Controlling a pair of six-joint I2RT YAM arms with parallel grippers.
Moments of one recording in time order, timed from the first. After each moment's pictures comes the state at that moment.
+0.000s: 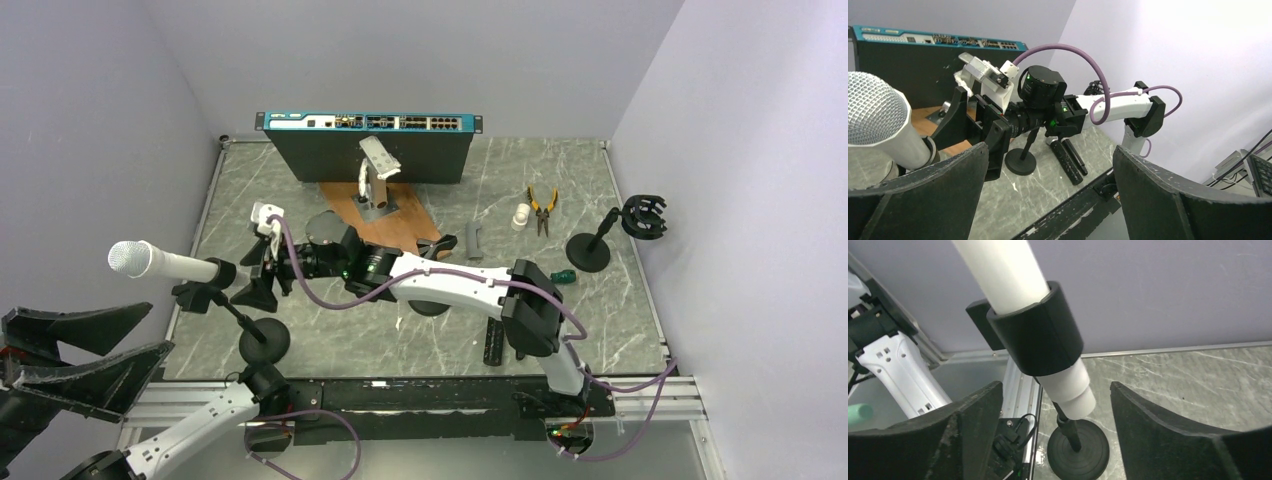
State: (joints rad) left arm -0.78 0.41 1.87 -1.24 -0.09 -0.42; right arm 1.21 2.04 1.77 0.28 -0.41 0.16
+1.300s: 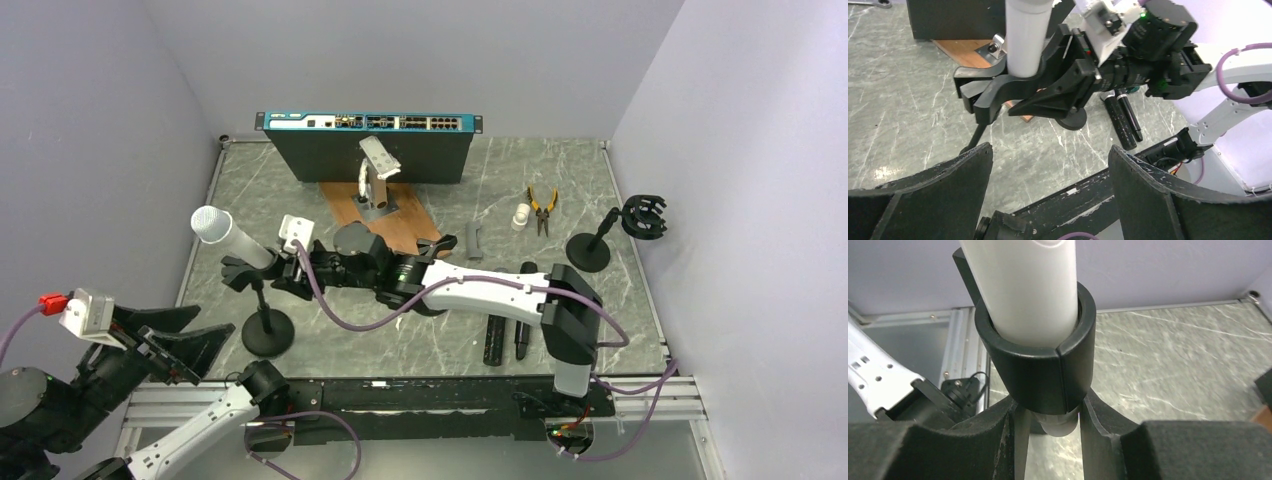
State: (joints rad) left arm -0.78 0.29 1.51 -1.31 -0.23 -0.42; right arm 1.22 1.86 1.53 0.23 -0.21 -0.05
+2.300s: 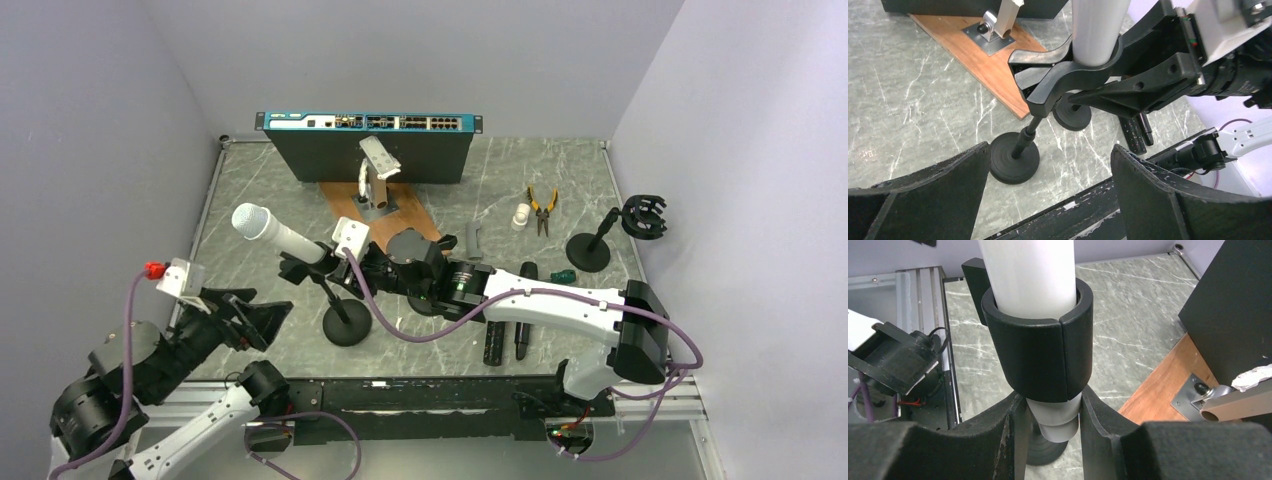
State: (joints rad) left arm -0.78 0.25 1.13 -1.04 -0.24 -0.47; right arm 1.22 1.50 1.23 0.08 -0.01 -0.14
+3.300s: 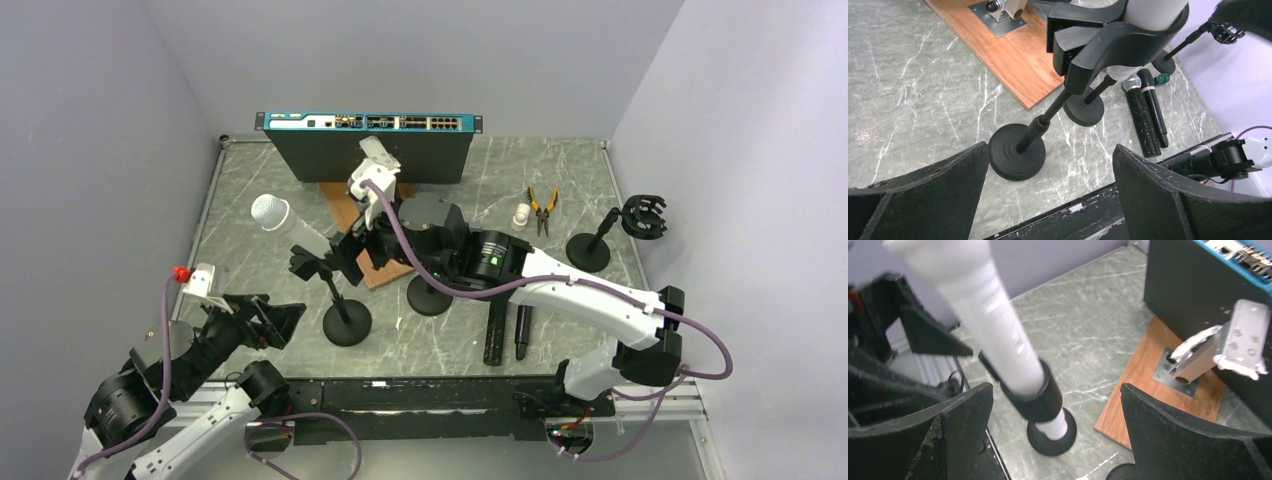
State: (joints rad) left arm -0.78 0.16 0.90 -0.97 -0.27 -0.51; right arm 1.22 1.45 1.55 -0.33 0.17 0.08
